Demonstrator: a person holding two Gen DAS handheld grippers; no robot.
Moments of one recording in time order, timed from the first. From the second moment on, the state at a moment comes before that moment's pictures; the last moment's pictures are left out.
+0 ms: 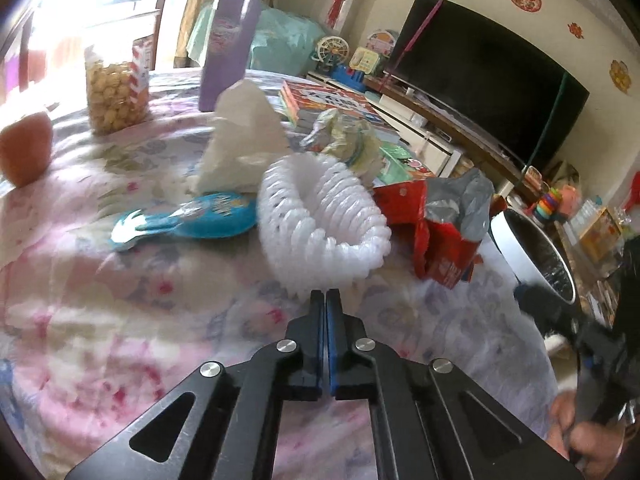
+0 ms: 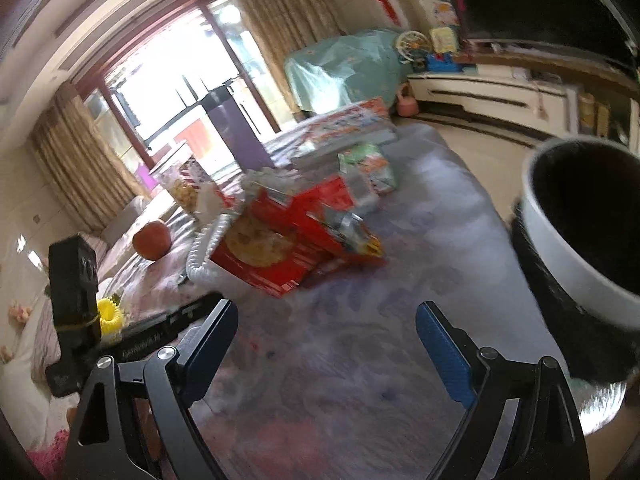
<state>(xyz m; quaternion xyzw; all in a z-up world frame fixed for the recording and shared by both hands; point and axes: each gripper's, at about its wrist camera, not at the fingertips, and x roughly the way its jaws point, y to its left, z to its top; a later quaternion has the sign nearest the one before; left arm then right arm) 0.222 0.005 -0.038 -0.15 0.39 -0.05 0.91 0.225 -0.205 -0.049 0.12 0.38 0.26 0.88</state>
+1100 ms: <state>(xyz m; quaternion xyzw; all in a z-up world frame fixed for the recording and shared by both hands) 0.244 -0.012 -0.037 -0.12 0.39 -0.03 0.91 0.222 -0.226 -0.037 0.15 0.36 0.27 0.88</state>
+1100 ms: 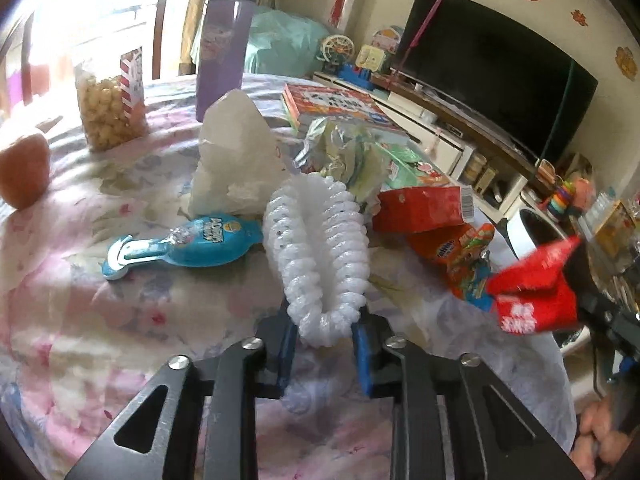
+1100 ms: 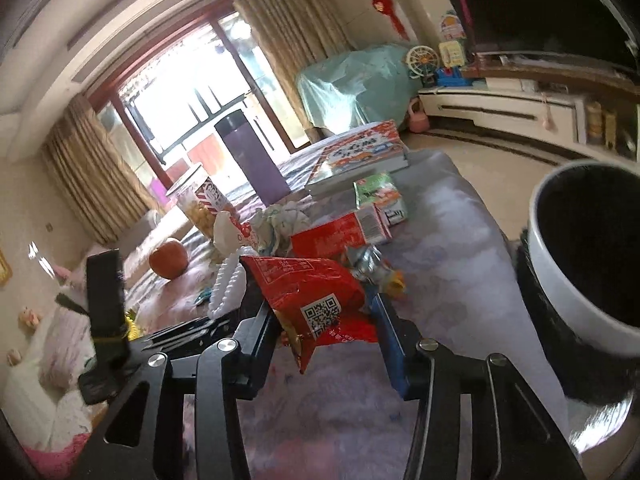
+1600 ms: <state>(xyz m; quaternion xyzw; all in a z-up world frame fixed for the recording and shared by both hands) 0.200 -0.033 -0.023 -0.11 0.39 -0.09 0.91 0.198 -0.269 -0.047 0.19 0.36 0.24 0.88</state>
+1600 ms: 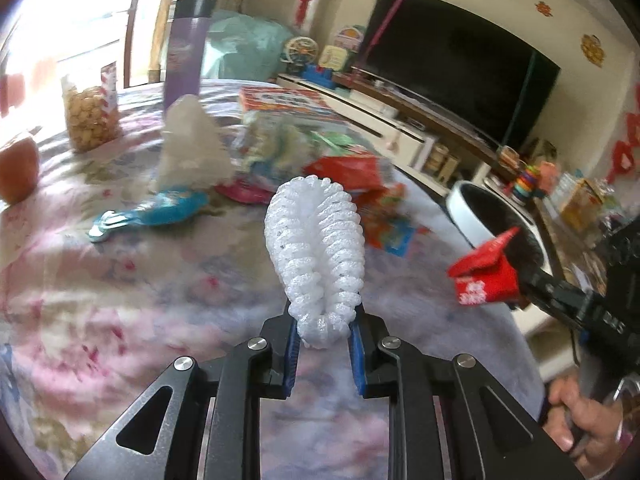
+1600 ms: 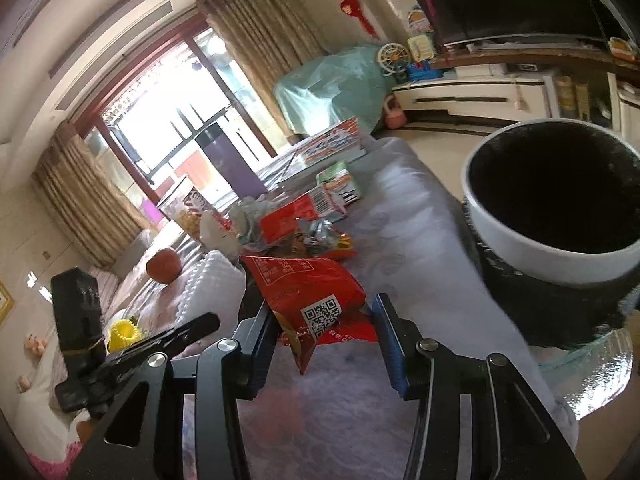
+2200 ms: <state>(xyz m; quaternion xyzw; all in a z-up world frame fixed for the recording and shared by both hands) 0.222 -0.099 -0.008 -0.07 0.39 -0.19 0.90 0.187 -0.318 -0.040 0.21 0.34 0.19 0.90</state>
